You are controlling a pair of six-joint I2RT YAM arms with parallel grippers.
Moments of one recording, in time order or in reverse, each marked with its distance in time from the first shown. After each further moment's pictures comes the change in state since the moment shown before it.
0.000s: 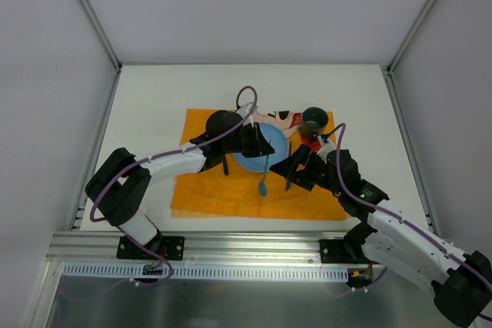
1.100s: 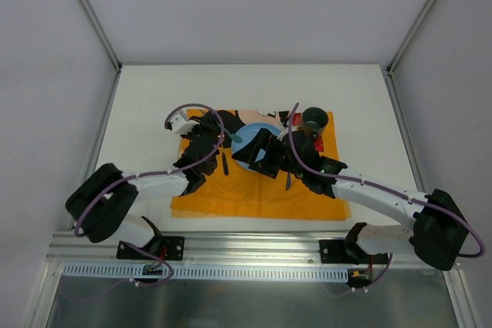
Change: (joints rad) left arm 0.000 -0.243 -0.353 0.617 -1.315 0.053; right arm 0.230 0.440 0.320 0.115 0.123 0.115
